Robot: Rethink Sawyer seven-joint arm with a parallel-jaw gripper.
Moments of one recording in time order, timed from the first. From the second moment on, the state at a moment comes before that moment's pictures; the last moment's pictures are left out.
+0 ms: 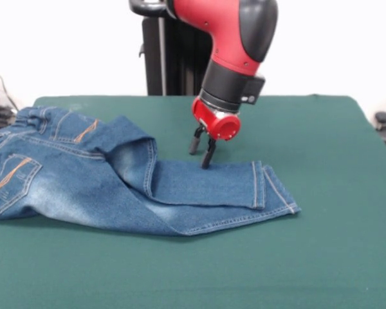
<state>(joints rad) 0.06 -0.37 -0.22 2.01 0.43 -0.29 2.48</state>
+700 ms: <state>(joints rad) 0.07 -0.37 -0.23 2.00 0.43 -0.29 2.48</state>
